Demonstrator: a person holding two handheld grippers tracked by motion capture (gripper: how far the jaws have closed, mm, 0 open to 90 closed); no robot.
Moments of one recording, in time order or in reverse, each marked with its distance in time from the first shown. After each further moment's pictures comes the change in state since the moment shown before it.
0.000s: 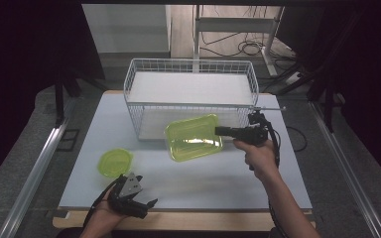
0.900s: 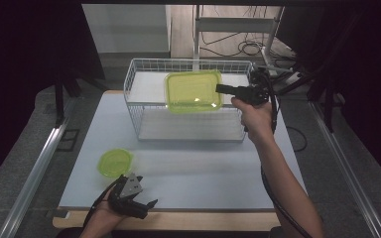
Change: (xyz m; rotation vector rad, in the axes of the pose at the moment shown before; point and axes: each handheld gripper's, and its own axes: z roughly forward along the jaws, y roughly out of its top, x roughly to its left) left arm 0.000 0.000 0.001 0.005 0.002 0.007; right arm 0.025 0.095 0.002 -0.159 -0.133 -0.017
